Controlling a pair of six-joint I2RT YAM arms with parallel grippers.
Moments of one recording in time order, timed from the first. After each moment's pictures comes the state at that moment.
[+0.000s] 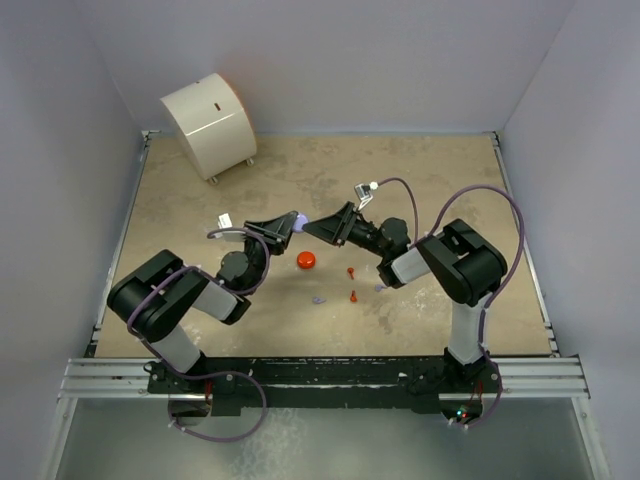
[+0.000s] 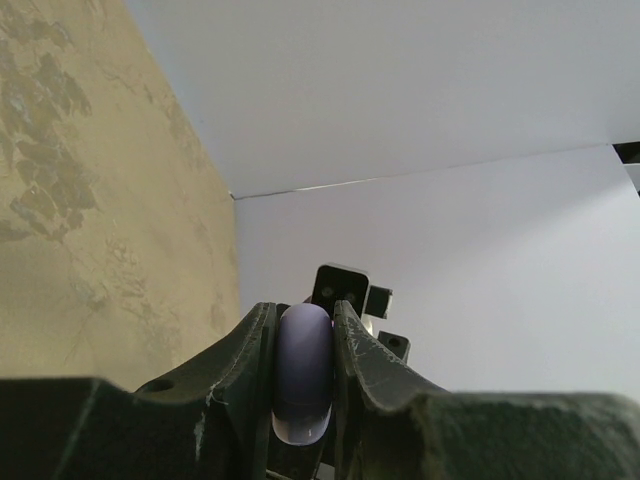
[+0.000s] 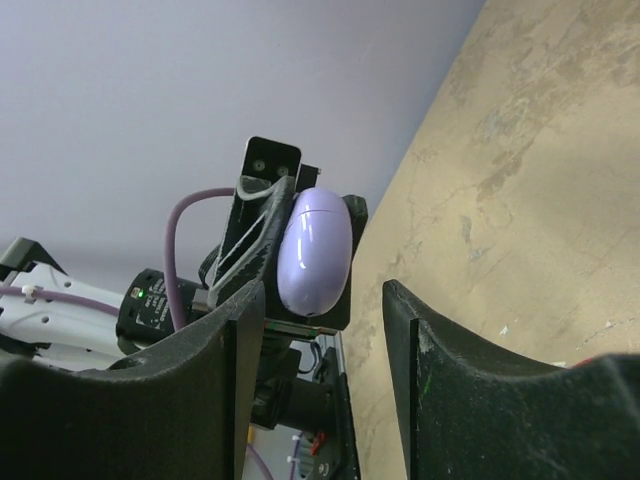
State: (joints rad) left arm -0.62 1.65 0.31 1.50 -0.29 -1.43; right arm 0.56 1.94 0.69 1.47 -0.55 1.25
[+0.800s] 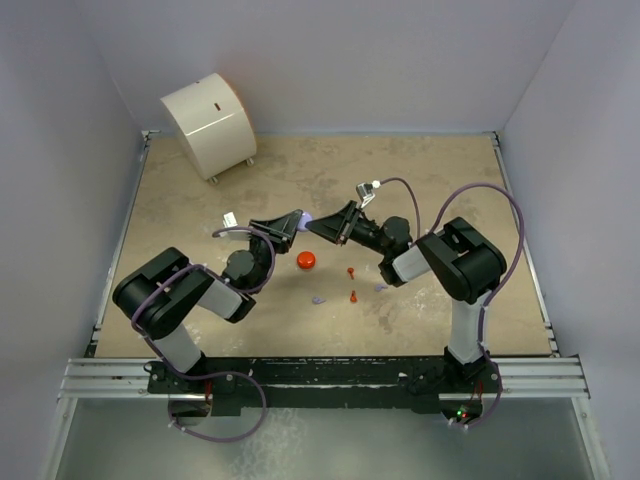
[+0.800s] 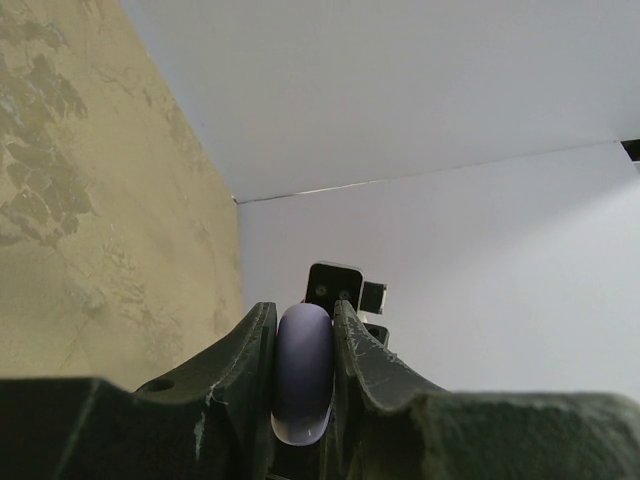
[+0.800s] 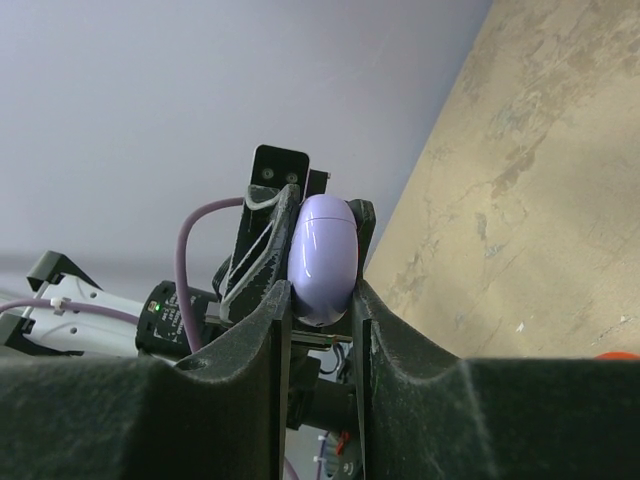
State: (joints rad) left arm -0.66 1.68 0.35 1.50 -0.33 -1.40; right arm 0.54 1.96 0.70 1.49 -0.57 1.34
